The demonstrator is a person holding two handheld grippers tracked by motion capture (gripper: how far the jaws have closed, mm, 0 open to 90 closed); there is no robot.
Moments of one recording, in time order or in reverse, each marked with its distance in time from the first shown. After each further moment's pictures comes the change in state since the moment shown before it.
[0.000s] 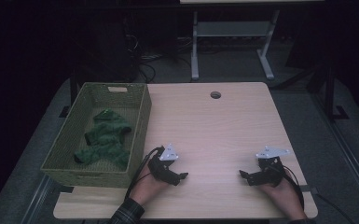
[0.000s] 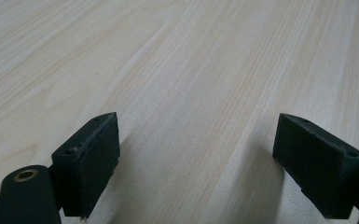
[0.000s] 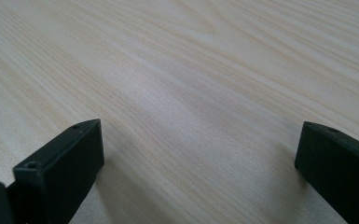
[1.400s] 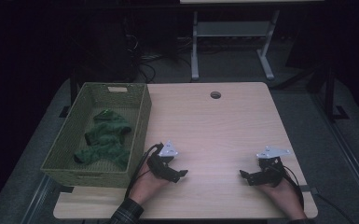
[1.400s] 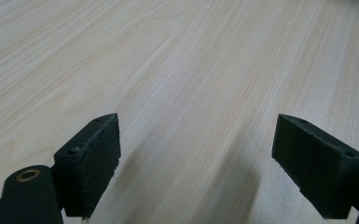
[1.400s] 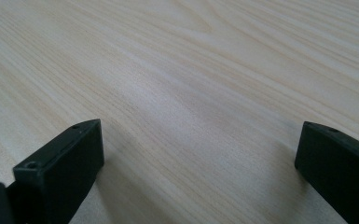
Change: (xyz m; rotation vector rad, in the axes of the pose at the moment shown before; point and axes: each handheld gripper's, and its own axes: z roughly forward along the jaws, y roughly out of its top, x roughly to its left) left arm 0.003 0.012 -0.010 0.014 0.006 -0.046; right arm 0.000 -0.001 -0.001 0.002 -0.010 0.015
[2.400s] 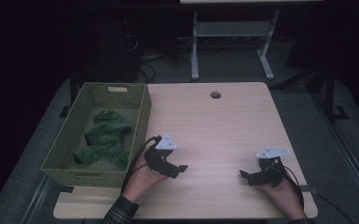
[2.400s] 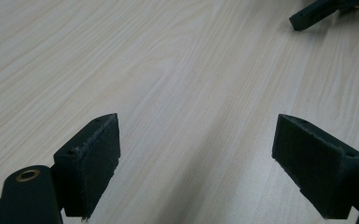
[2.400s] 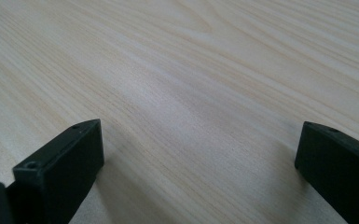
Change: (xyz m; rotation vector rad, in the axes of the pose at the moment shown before) left arm -0.004 0.031 -0.034 -0.020 -0.021 0.025; right arm 0.000 0.000 0.000 -0.001 0.000 -0.002
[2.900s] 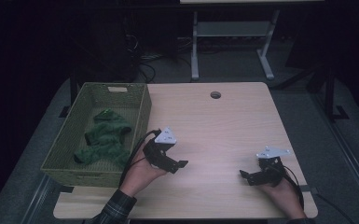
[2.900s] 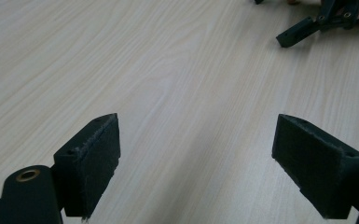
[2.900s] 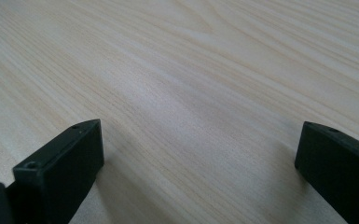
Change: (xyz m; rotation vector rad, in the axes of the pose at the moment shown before) left arm 0.005 0.020 -0.014 -0.007 -0.026 0.028; right arm 0.000 0.000 0.000 0.003 0.003 -0.001
